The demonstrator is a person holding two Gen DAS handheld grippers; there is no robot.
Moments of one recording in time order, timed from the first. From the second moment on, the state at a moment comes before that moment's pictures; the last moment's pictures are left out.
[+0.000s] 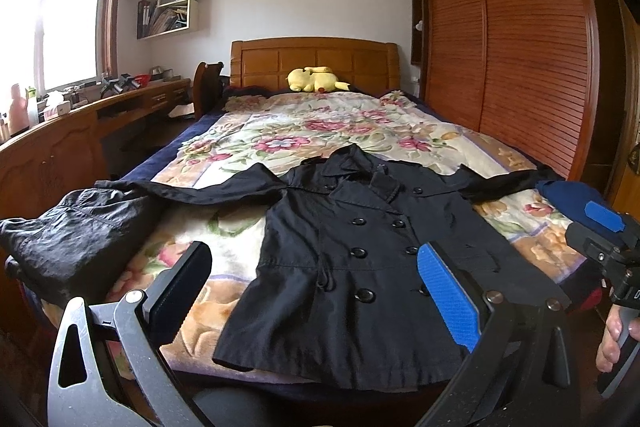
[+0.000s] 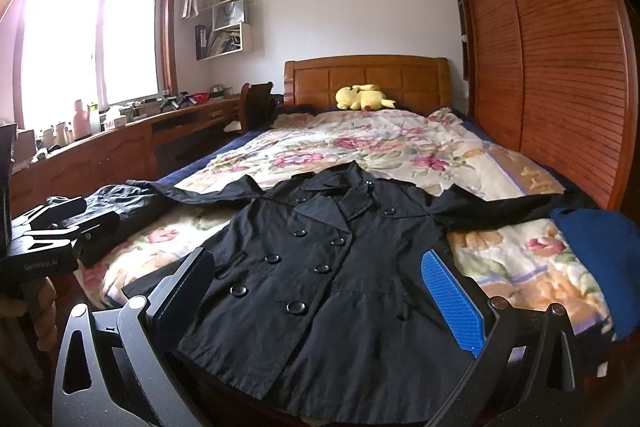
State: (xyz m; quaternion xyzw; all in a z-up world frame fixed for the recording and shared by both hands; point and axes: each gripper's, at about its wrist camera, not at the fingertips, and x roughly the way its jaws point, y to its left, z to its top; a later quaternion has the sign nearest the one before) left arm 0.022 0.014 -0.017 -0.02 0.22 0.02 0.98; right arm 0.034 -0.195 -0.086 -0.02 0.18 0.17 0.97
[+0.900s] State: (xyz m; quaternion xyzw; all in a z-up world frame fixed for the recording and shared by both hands) left arm 0.119 0.088 -0.089 -0.01 0.28 0.08 0.96; right arm 0.160 -0.146 -0.130 -0.04 0.21 0.22 0.95
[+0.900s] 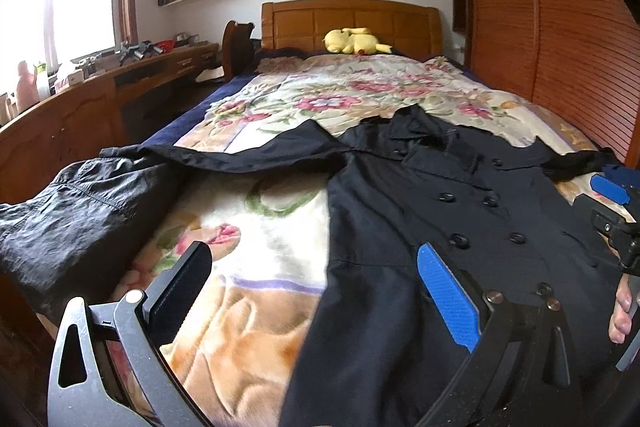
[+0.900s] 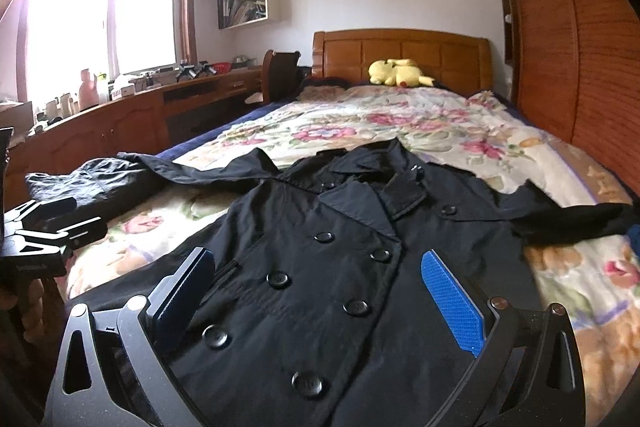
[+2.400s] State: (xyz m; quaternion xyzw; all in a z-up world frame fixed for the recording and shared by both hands) left arm 0.316 0.266 -0.150 -0.14 0.38 0.14 0.90; right arm 0.252 -0.107 -0.159 -0.08 0.30 0.26 0.91
